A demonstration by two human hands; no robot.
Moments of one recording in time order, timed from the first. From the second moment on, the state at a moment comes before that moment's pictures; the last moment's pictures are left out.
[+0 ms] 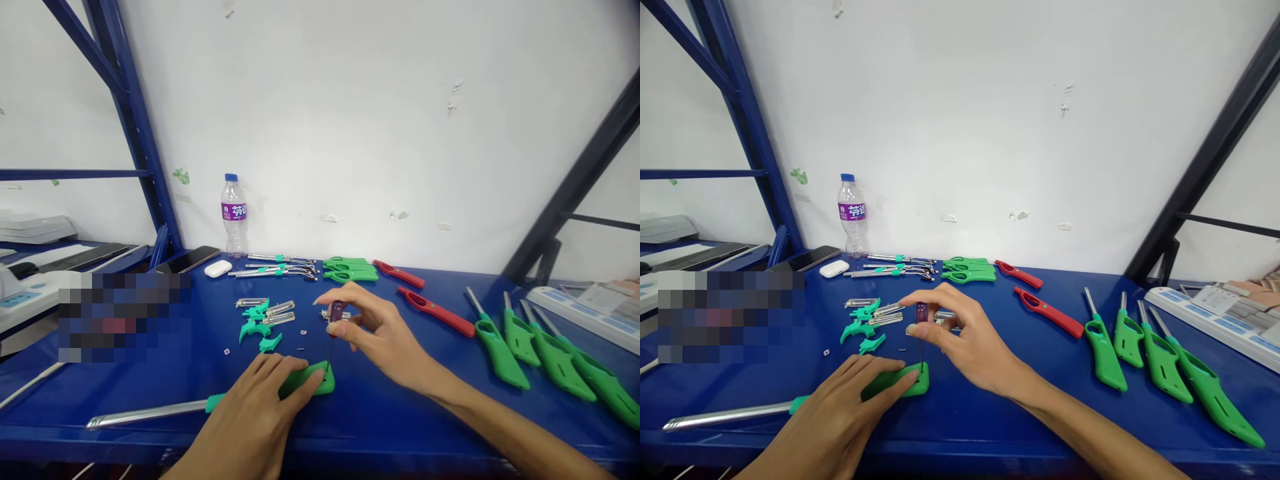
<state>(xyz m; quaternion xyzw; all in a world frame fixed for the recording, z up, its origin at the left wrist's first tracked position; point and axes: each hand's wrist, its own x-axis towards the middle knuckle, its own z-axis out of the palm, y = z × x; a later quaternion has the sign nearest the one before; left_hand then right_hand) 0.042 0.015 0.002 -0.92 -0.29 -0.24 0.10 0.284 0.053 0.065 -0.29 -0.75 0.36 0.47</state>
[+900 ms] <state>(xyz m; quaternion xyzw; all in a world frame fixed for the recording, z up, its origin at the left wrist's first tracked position) 0.043 0.028 -0.018 -0.90 -0.27 -0.31 0.16 0.292 0.063 0.062 -0.33 -0.74 0.36 0.46</state>
